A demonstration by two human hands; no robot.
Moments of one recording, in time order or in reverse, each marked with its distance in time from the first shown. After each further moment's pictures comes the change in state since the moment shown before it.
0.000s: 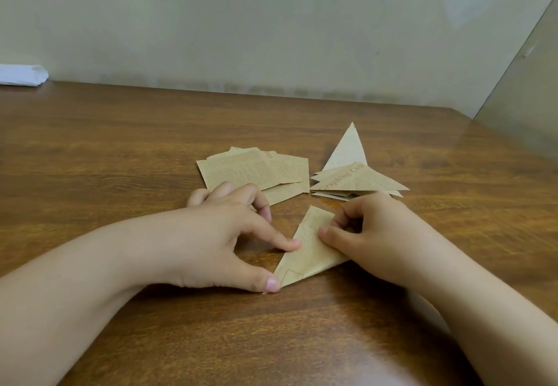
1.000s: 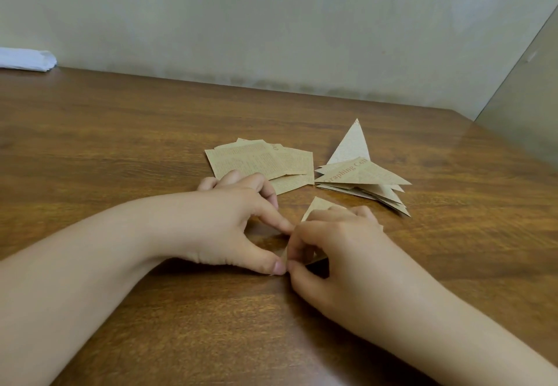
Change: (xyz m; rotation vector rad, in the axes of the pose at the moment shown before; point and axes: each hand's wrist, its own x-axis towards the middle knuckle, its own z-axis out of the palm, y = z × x) left_hand 0.001 -0.003 0.001 0.032 -0.029 0.006; right_hand -0.040 -0.031 0.023 -0.180 0.030 -0.455
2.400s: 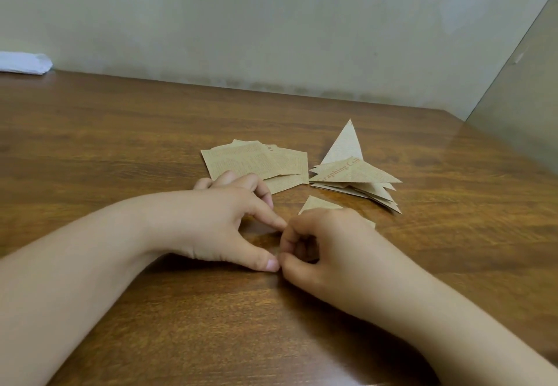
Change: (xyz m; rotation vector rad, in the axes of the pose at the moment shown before) left_hand -0.001 -0.002 -0.003 -0.008 -0.048 0.007; right_hand 0.003 0.003 -0.002 0.128 0.050 -0.015
